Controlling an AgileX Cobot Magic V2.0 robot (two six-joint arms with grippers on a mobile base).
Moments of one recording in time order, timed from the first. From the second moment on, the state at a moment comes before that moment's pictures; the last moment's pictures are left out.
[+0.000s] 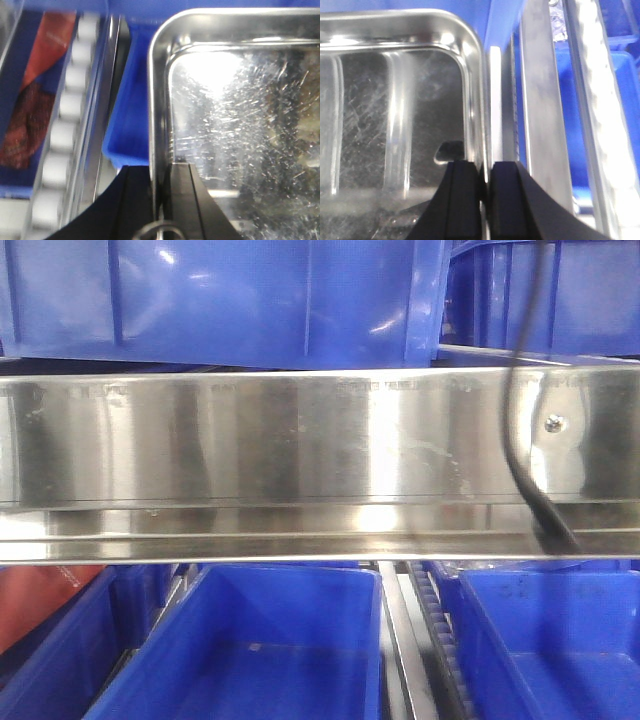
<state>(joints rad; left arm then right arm) -0.70 1.43 -1.48 0.44 1.20 -0.81 0.76 1.59 -1.68 -0.39 1.31 0.74</state>
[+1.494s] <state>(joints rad) -1.04 1.17 -1.23 0.67 1.23 -1.16 0.99 1.28 -1.37 -0.49 1.29 0.96</state>
